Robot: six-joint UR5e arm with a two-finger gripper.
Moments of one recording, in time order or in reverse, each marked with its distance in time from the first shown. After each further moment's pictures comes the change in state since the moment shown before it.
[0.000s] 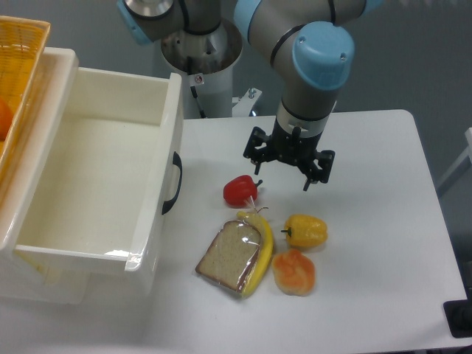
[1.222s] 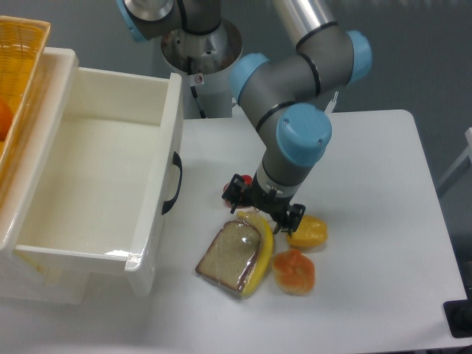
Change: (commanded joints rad) arm -0.109 -0.253 -0.011 0.149 -0.103 -0.017
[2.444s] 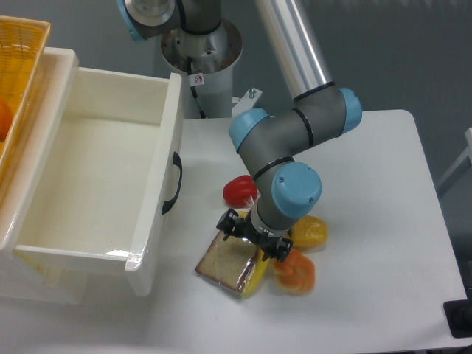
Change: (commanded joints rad) arm -0.002 -0.088 0.009 0.026 0.021 0.002
